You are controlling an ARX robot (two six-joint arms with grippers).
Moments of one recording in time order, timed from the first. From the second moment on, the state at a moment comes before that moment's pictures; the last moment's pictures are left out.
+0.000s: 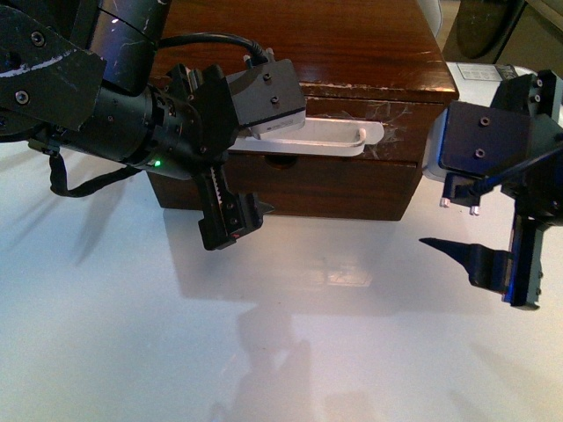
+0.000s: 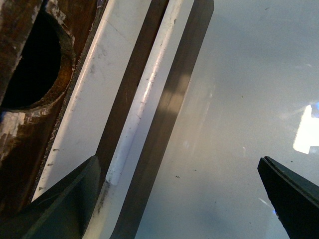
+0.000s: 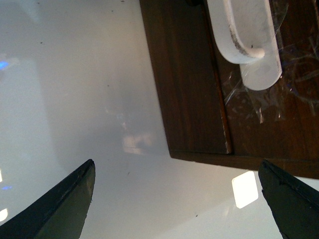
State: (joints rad) left arm -0.36 2.10 1.05 0.24 0.36 0.90; right arm 0.18 1.80 0.72 0.30 -0.35 -1.24
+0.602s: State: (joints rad) left arm -0.36 2.10 1.05 0.23 0.36 0.91; right arm 0.28 1.96 0.83 0.43 -0.34 -1.19
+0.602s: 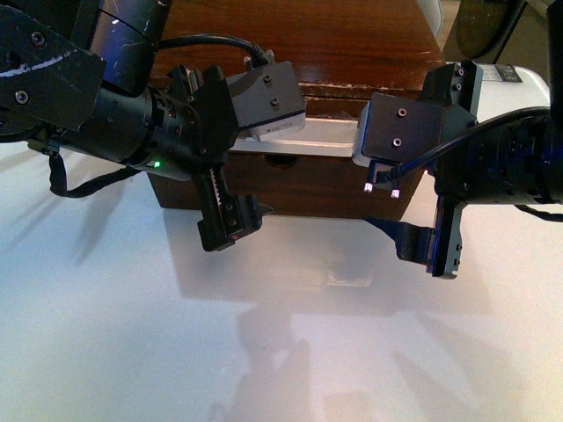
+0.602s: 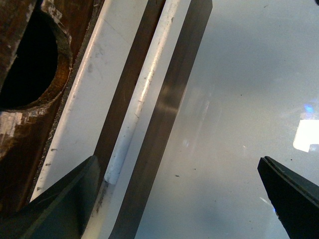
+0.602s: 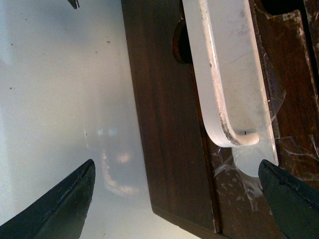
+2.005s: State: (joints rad) left arm -0.34 2.10 1.06 0.19 0.41 0.96; right arm 0.36 2.10 1.03 0.26 -0.40 -1.24
